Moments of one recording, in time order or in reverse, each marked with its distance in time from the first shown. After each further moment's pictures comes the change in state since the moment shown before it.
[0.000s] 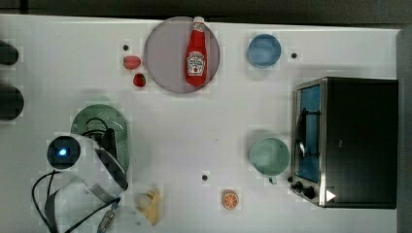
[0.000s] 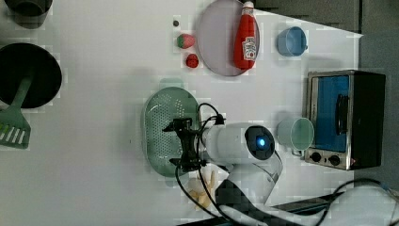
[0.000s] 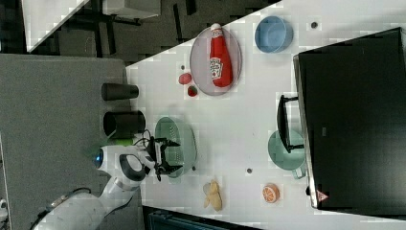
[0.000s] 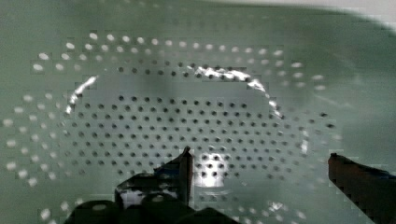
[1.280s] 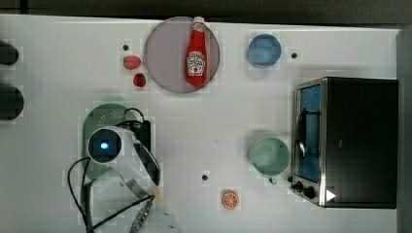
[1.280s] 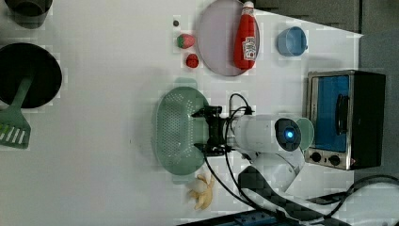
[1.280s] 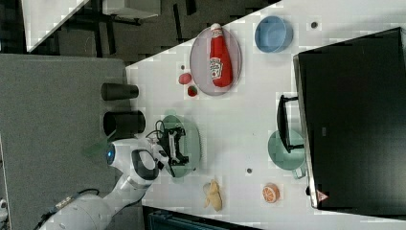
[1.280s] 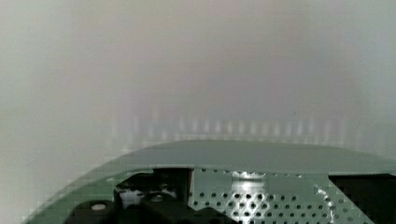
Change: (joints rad) arm -0.050 -0.079 -0.131 -0.100 -0.054 0.068 0.006
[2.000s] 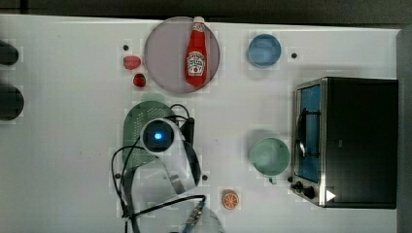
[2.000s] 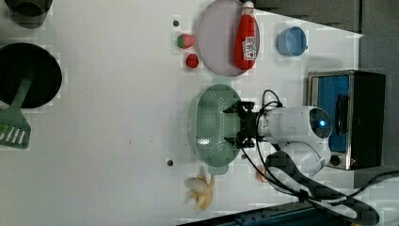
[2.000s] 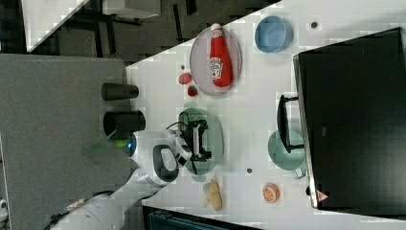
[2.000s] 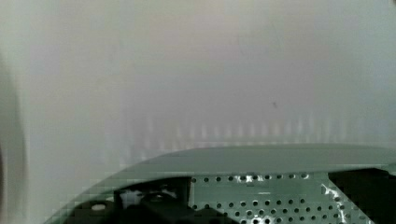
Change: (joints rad) arm -0.158 -0.040 -0.085 -0.061 0.016 0.007 -0.152
